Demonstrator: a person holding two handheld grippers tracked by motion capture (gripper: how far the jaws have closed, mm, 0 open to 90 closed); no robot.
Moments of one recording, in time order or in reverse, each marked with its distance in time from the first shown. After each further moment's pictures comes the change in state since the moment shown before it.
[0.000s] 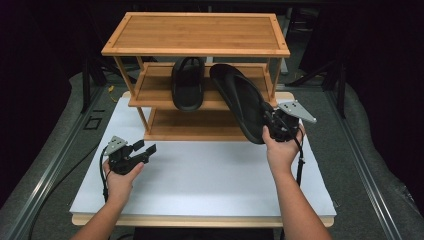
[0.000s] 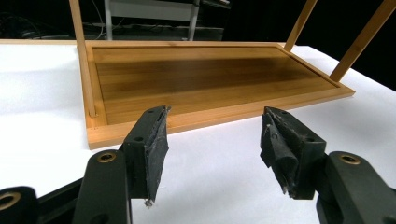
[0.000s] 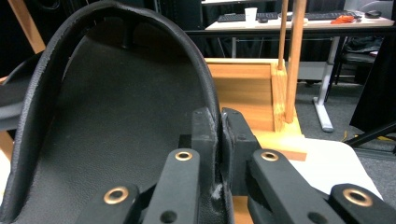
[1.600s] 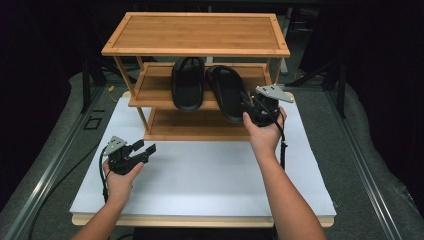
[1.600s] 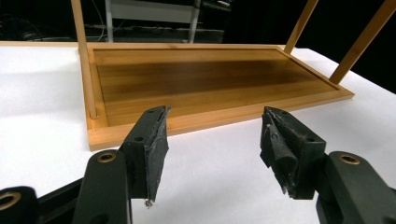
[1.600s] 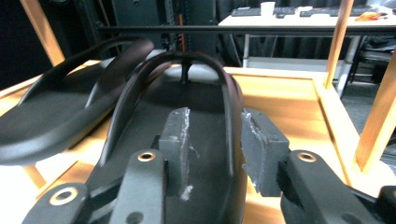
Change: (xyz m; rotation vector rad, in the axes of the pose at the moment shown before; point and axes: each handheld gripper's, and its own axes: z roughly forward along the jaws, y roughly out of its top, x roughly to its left) left arm 0.000 0.001 -0.001 -0.013 0.004 -0.002; right arm 0.036 0.025 0.037 0.038 0.055 -0.014
